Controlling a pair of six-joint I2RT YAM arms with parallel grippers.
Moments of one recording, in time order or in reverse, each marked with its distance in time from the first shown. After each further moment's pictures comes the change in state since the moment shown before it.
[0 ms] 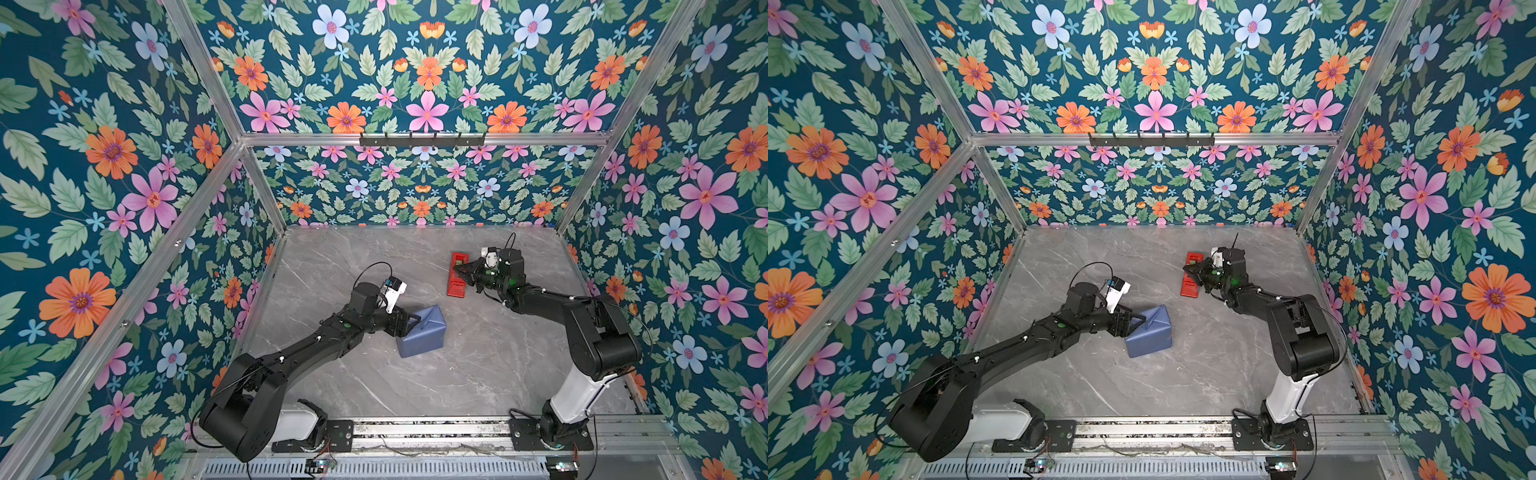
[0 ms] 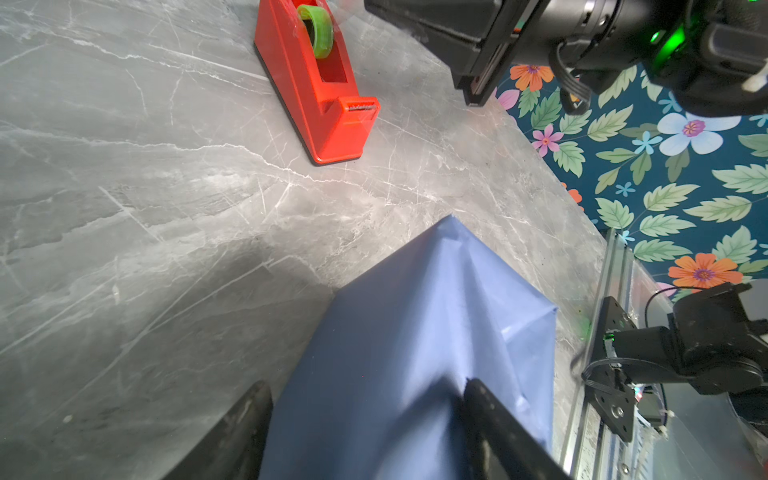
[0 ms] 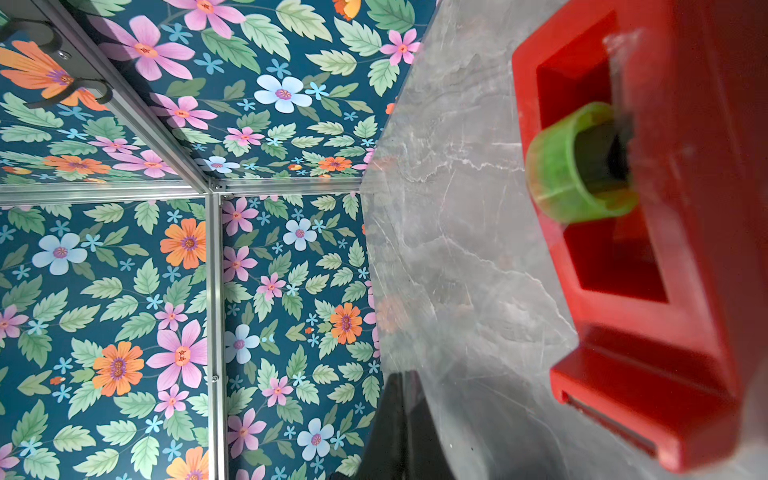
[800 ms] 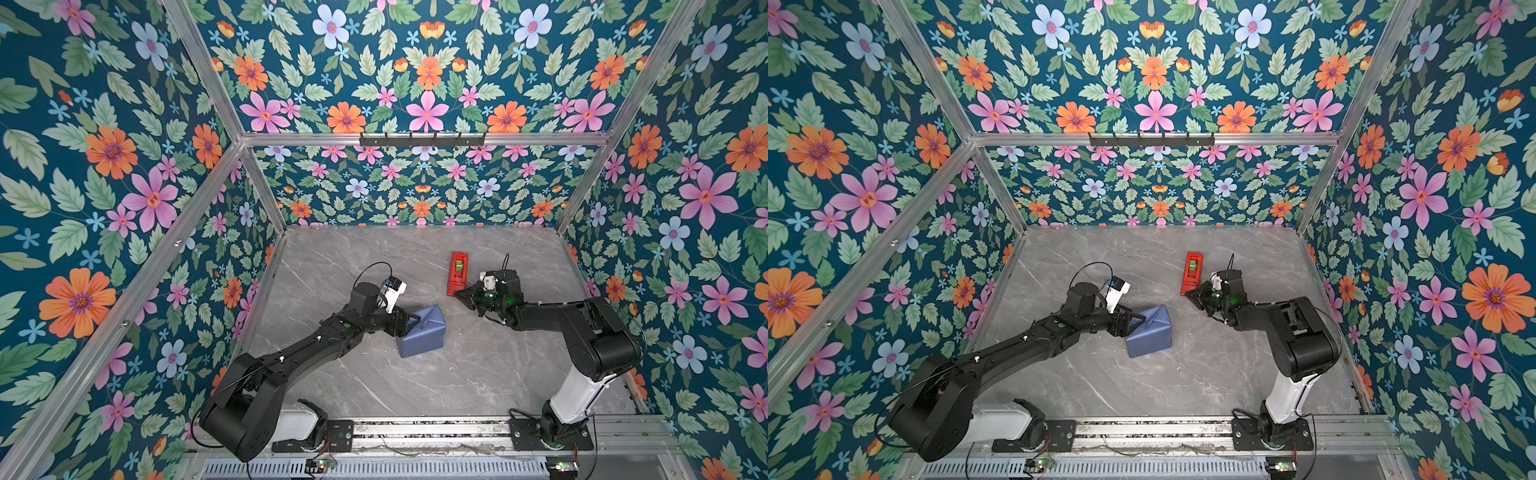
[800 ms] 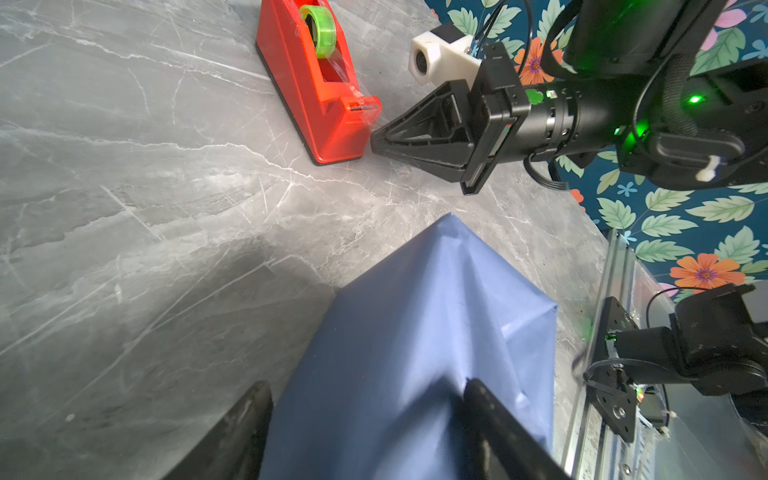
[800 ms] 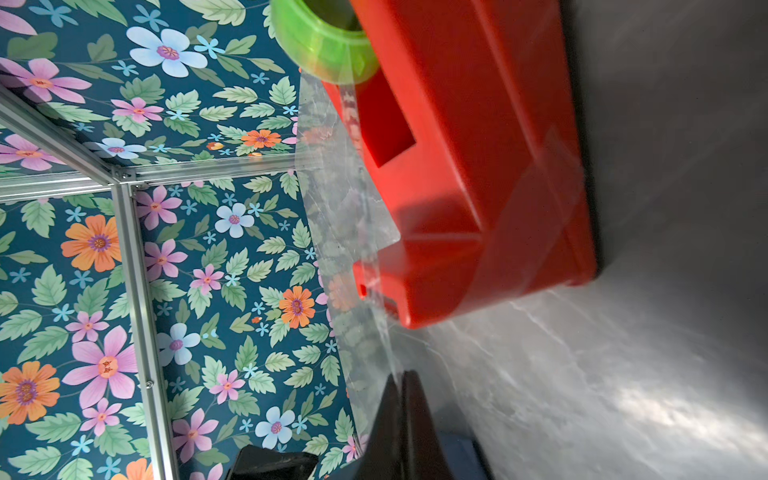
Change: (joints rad) left arm 0.000 0.002 -0.001 0.001 -0.002 0.001; right arm 0.027 0.005 -0.186 0.008 0.033 -0.053
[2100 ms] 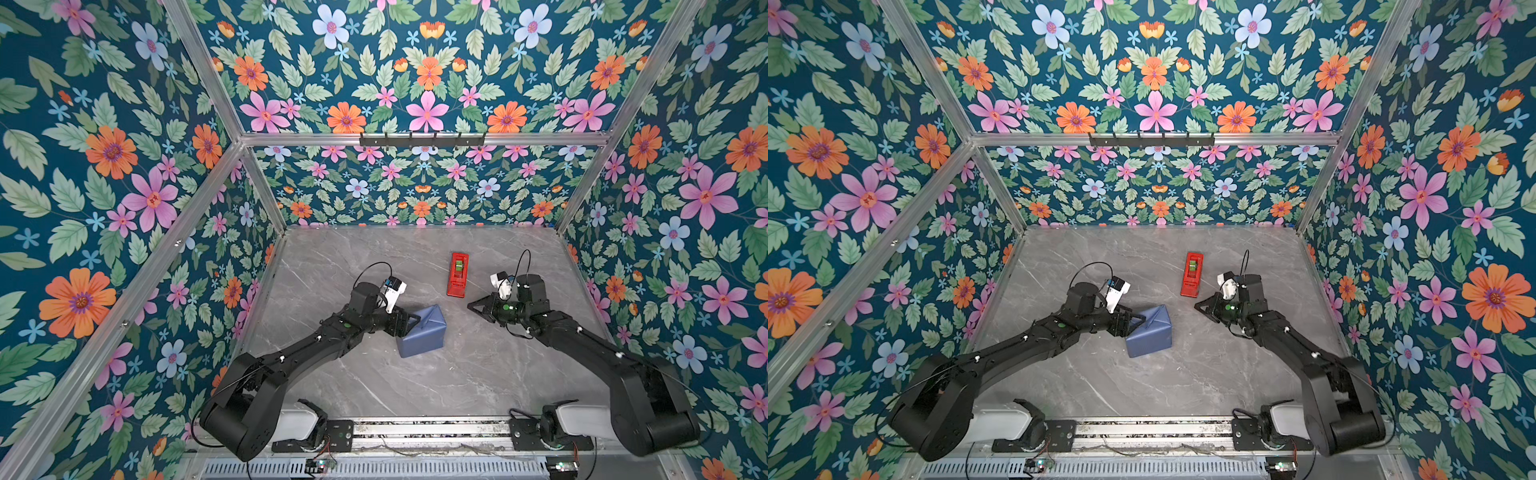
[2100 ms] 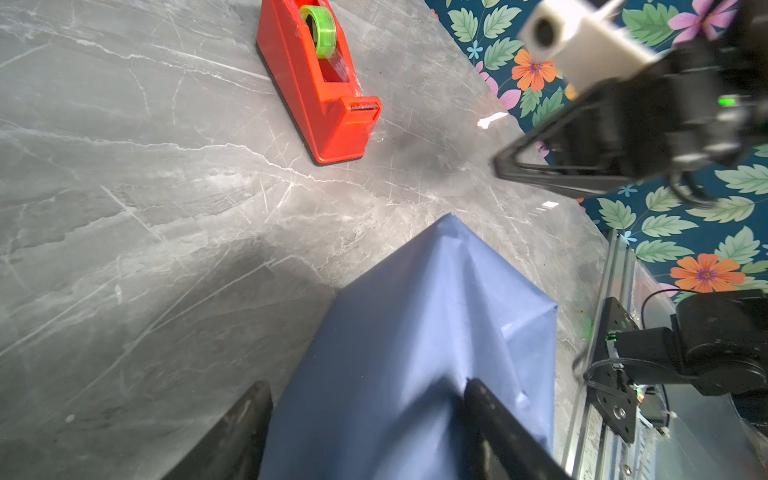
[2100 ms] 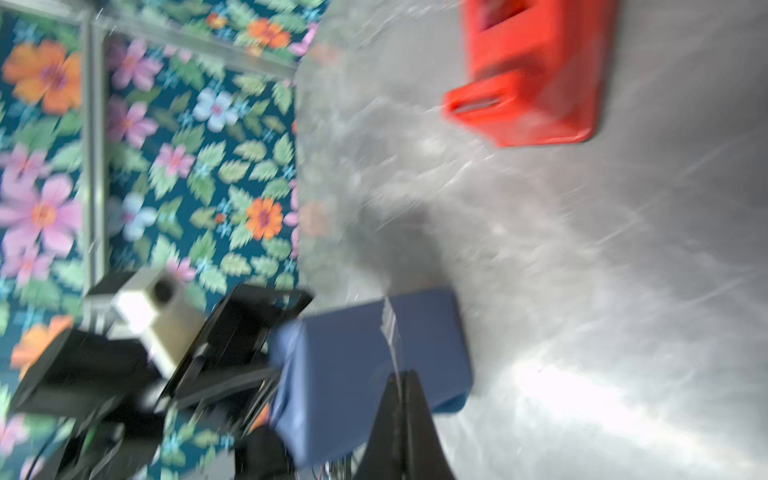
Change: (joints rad) left arm 0.000 0.004 0.000 0.003 0.000 0.000; right arm -0.024 -0.521 -0.087 -0.508 -0.138 -0.425
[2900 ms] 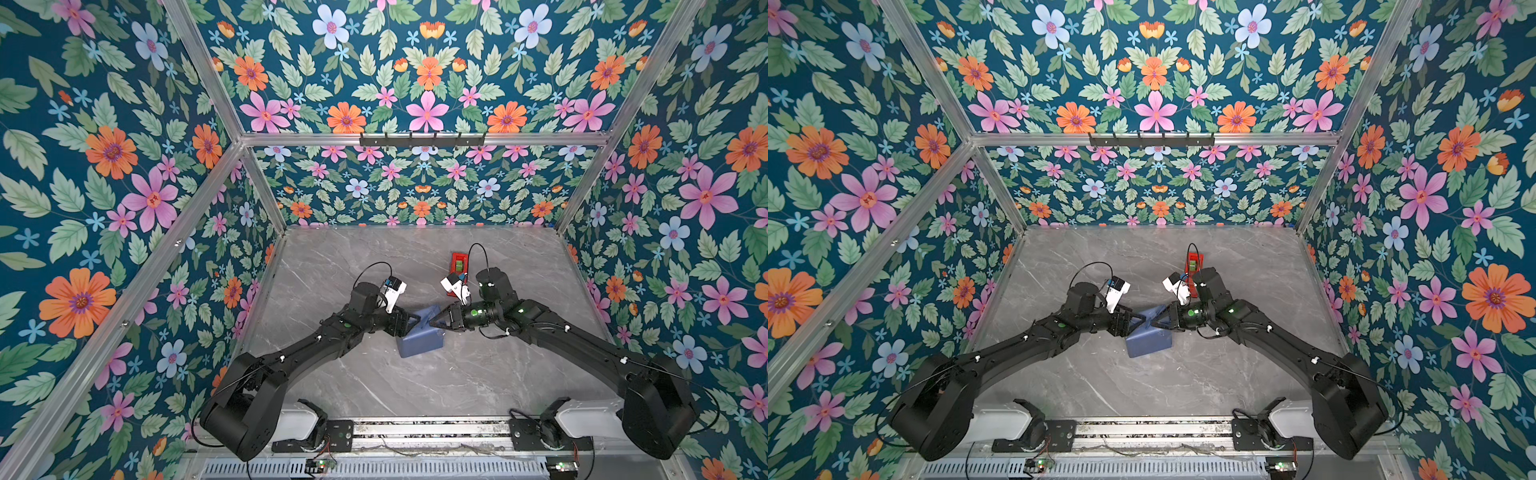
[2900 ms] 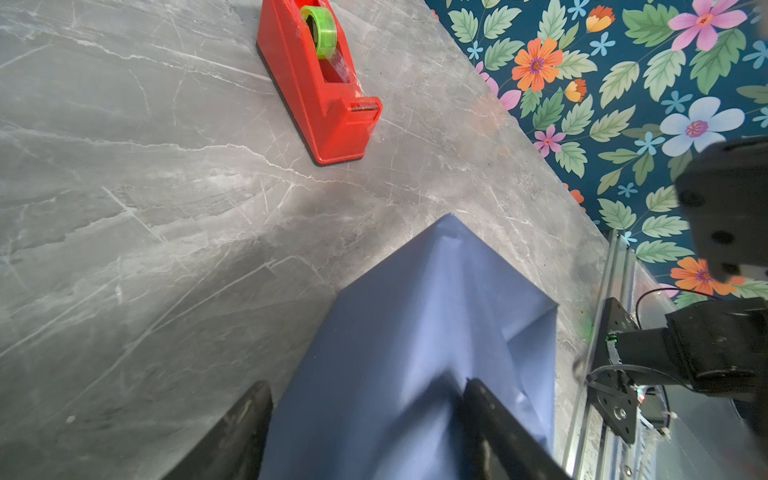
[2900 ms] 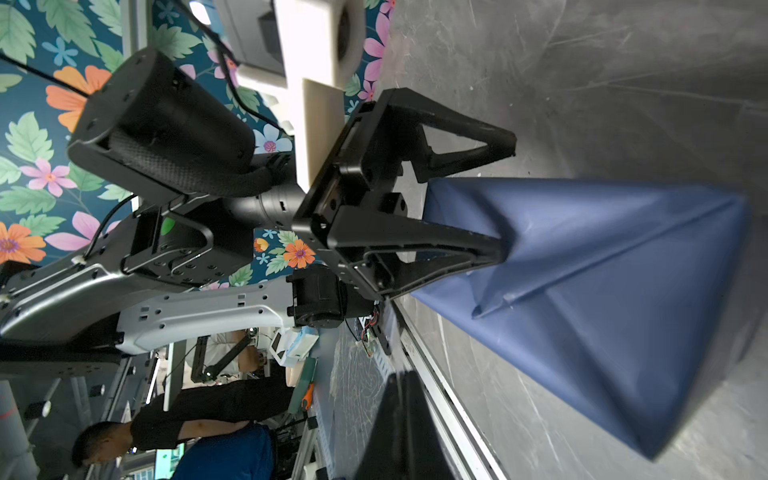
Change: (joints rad) left arm 0.000 0.000 0.000 0.001 0.000 0.000; right arm 0.371 0.083 0.241 -0.175 -0.049 -0.031
